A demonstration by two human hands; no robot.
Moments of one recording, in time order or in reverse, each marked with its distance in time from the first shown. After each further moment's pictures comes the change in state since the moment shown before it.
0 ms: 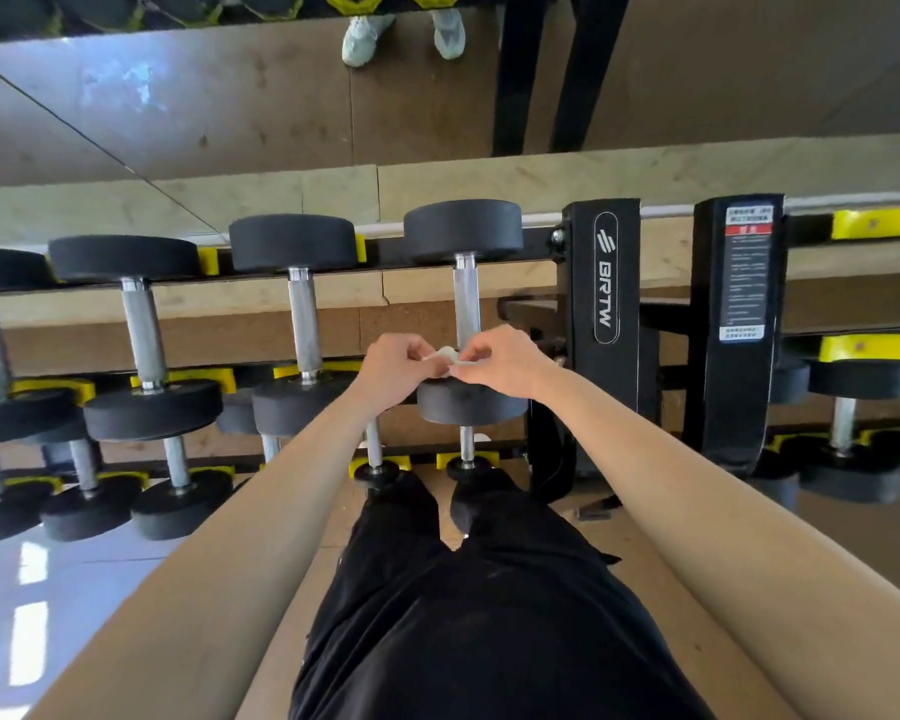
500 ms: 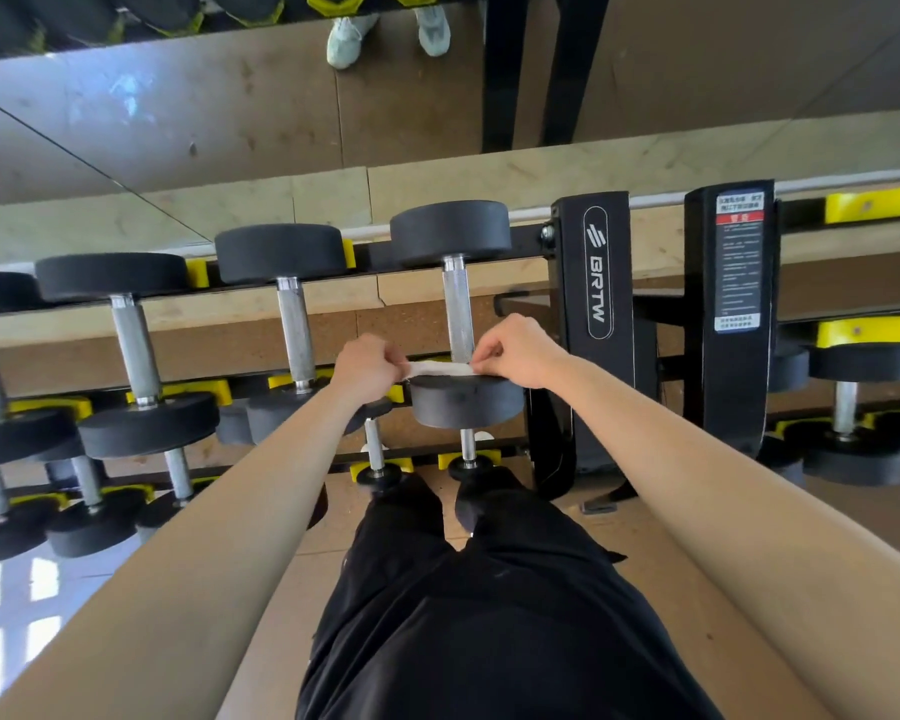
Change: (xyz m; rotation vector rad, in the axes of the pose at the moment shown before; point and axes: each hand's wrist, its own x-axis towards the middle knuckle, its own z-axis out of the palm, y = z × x) left_hand 0.021 -0.015 -0.016 0.387 -0.045 -0.118; right_hand 0.001 0.015 -0.020 -0.005 -0.011 0.009
